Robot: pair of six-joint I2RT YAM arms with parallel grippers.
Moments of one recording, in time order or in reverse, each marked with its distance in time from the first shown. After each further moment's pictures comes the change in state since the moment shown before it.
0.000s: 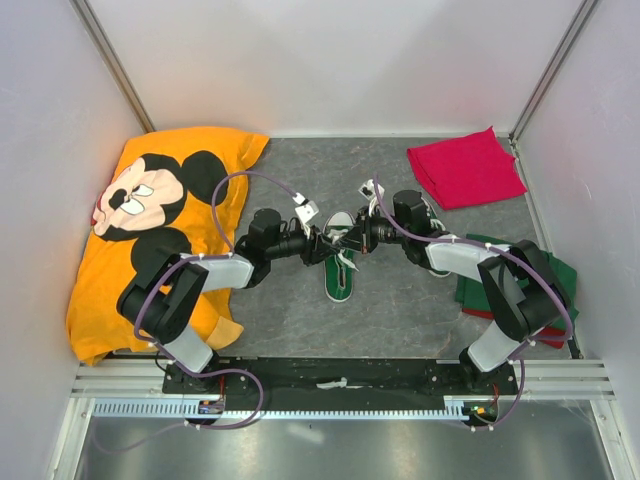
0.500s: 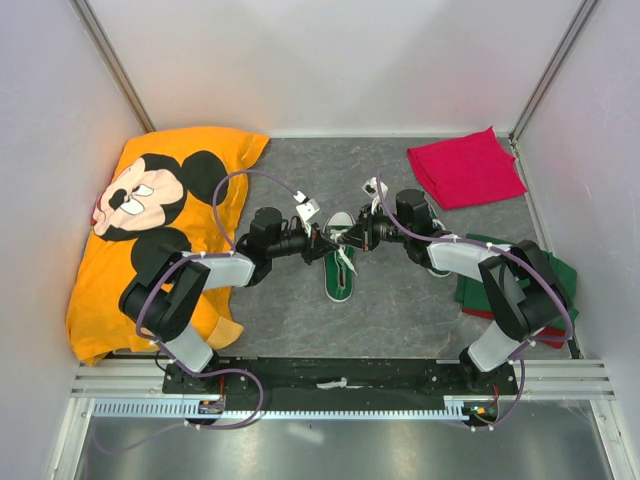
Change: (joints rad) left arm -0.001 0.015 0.018 0.000 0.004 -0.023; right arm -0.009 -0.002 -0.004 0.023 0.018 0.008
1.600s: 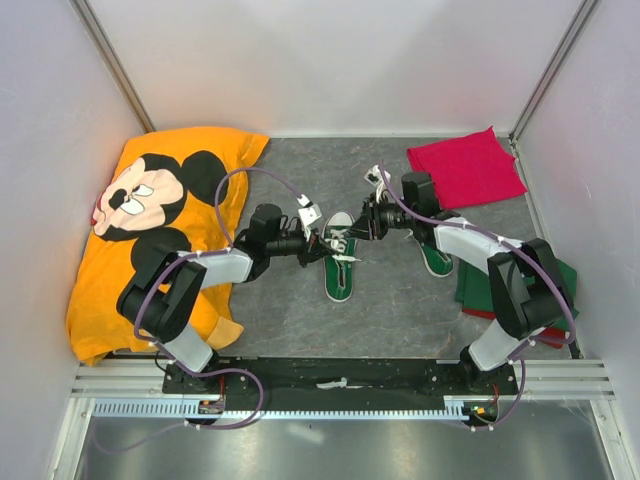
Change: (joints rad) left arm 0.027 -0.011 0.029 -0.161 0.090 0.162; right arm -0.072 0.001 0.141 -0.283 -0.109 -0.149
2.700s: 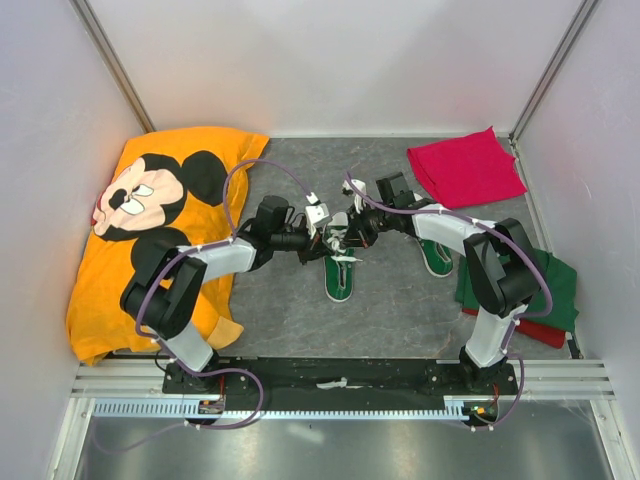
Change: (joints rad) left arm 0.000 0.023 0.119 -0.261 0.024 0.158; right arm 0.065 0.183 0.207 -0.341 0.069 -0.332
